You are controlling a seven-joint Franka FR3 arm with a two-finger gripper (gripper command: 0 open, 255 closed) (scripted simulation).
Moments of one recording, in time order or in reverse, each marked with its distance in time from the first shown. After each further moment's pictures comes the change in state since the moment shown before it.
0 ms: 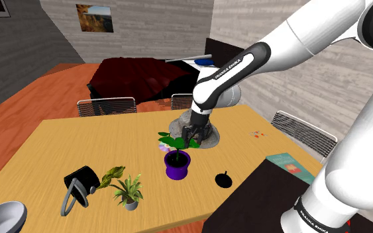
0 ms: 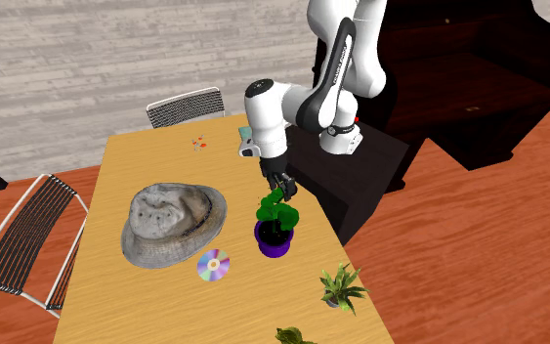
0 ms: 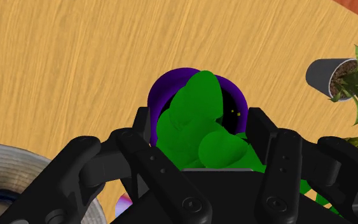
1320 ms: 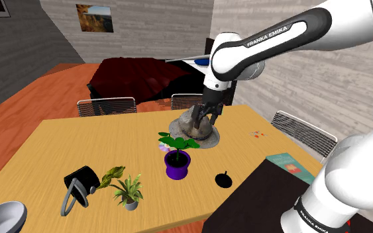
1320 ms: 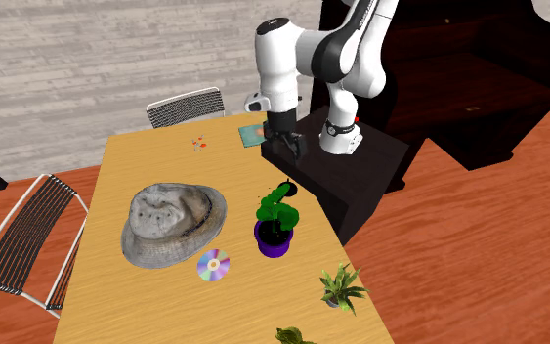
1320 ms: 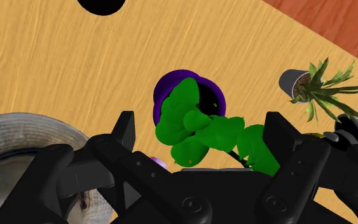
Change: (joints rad) arm -0.010 -0.324 -0.019 -0.026 -0.059 -0.267 -0.001
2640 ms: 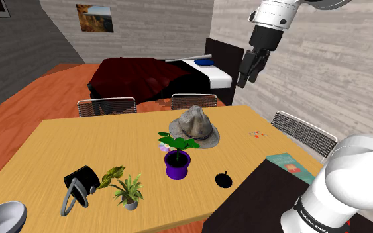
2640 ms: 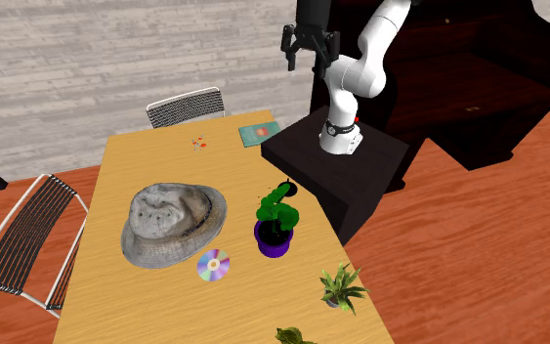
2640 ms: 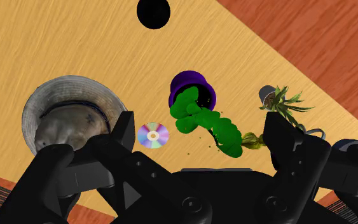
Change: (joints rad) arm 0.008 -0.500 -0.079 0.128 -0.134 -0.521 -0.124
